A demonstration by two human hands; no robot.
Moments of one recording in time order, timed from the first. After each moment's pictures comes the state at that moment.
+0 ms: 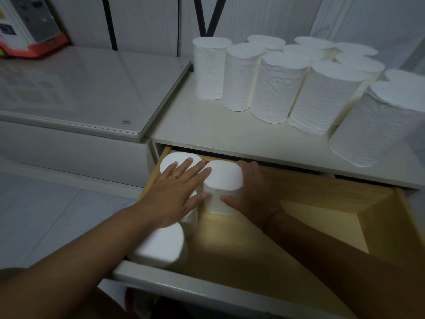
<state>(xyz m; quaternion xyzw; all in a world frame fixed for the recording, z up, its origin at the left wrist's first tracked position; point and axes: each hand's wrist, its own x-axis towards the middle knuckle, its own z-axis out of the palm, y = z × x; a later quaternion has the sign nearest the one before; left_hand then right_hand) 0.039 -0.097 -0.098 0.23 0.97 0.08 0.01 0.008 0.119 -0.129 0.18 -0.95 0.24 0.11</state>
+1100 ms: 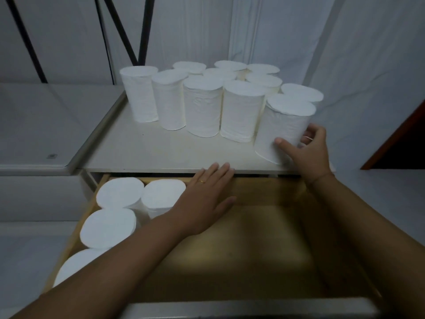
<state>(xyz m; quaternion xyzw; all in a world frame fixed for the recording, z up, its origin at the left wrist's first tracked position) 0.023 0.067 -0.076 0.35 0.92 0.18 -0.02 -0.007 0.323 -0.034 -0.11 -0.80 0.53 0.26</state>
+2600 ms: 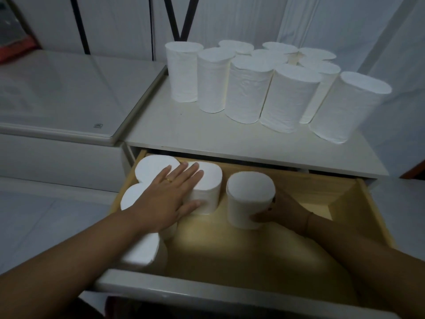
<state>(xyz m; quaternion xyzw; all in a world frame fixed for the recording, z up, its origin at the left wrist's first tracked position) 0.040 -0.066 -0.097 0.26 0.96 0.07 0.01 0.033 0.232 -0.118 0.12 -0.86 0.48 -0.13</state>
